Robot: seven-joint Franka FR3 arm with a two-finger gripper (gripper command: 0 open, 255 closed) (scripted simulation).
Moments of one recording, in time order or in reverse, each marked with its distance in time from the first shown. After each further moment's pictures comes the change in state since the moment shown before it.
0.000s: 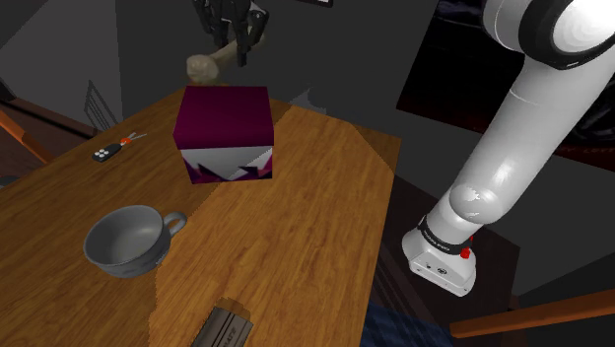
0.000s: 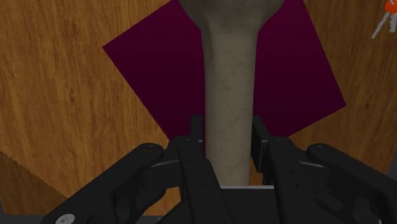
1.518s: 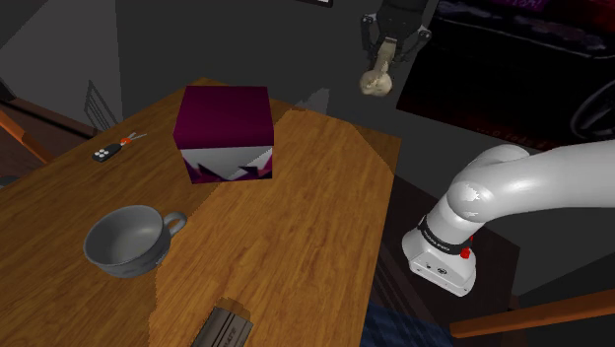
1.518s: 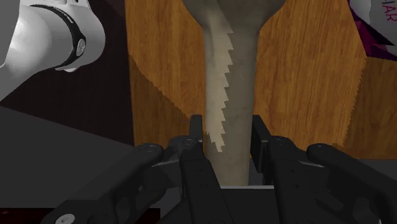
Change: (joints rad) arm -0.072 -0.892 -0.449 -0.811 0.225 -0.070 -0.535
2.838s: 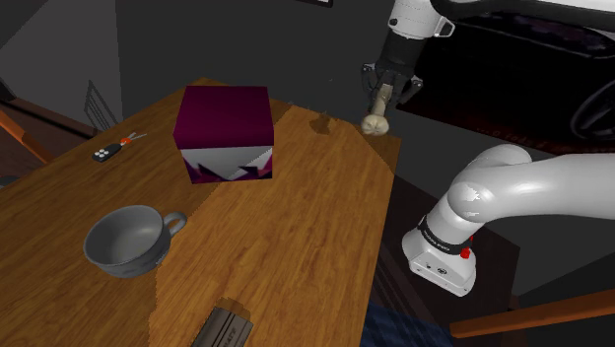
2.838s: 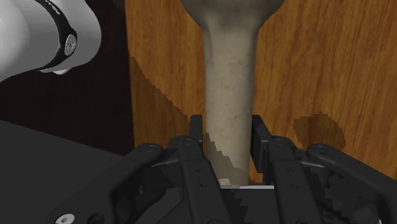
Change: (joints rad) arm 0.009 -0.136 -0.019 -0.319 0.003 0.177 -0.055
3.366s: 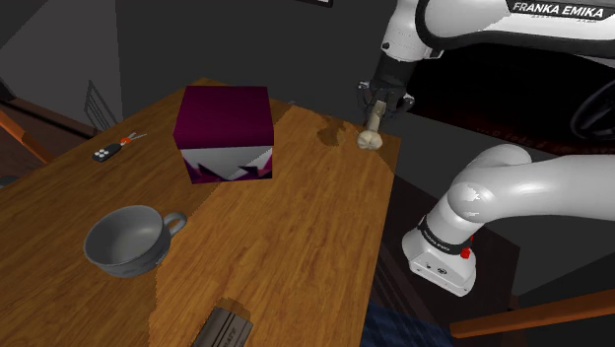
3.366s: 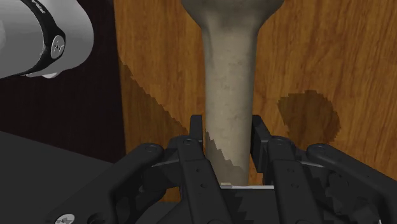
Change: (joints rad) arm 0.007 -0.017 0.014 -0.113 0.015 0.096 -0.007
